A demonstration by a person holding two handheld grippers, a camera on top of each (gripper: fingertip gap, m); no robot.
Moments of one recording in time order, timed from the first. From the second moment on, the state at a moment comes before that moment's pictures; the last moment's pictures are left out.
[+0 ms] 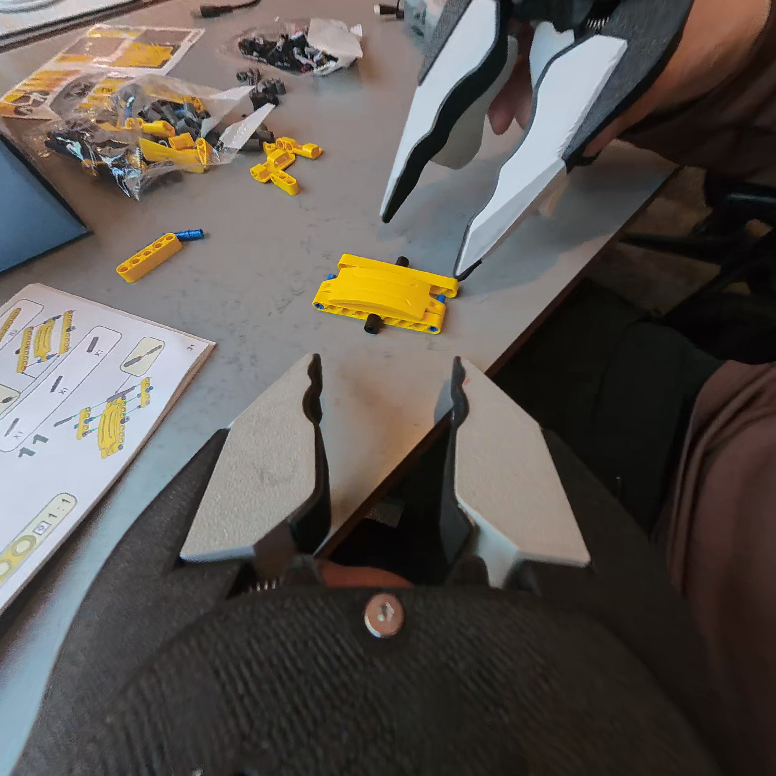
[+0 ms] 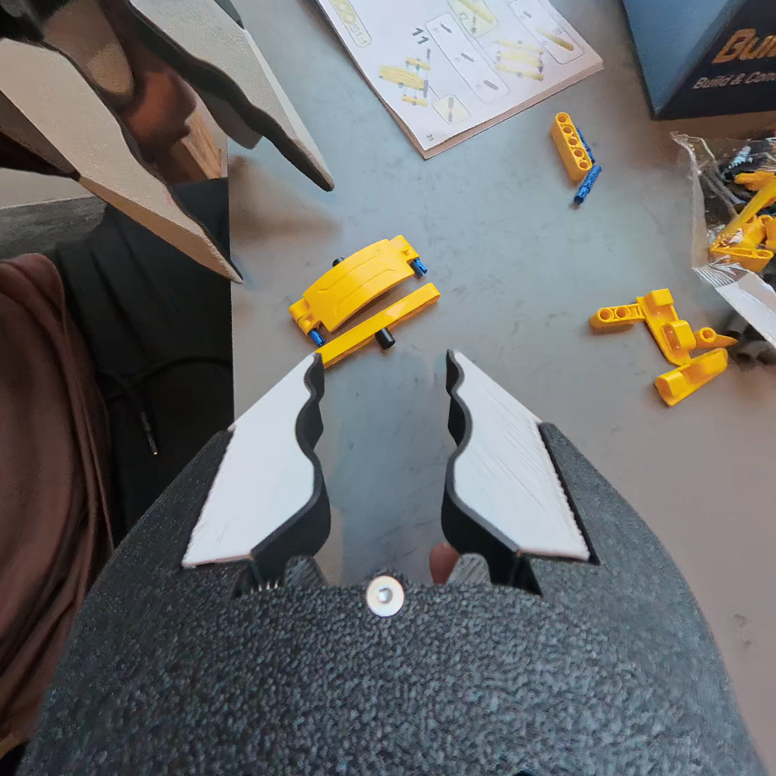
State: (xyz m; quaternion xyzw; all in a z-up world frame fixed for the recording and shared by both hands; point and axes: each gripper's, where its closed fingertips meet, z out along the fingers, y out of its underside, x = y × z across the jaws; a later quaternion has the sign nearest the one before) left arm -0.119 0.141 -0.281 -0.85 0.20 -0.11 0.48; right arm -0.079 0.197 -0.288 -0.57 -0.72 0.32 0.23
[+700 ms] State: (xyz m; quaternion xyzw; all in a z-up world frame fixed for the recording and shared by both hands) left arm -0.108 0.144 -0.264 -0.79 0.13 -0.12 0.59; right arm -0.078 0.189 -0.285 -0.62 -0.66 0.26 0.35
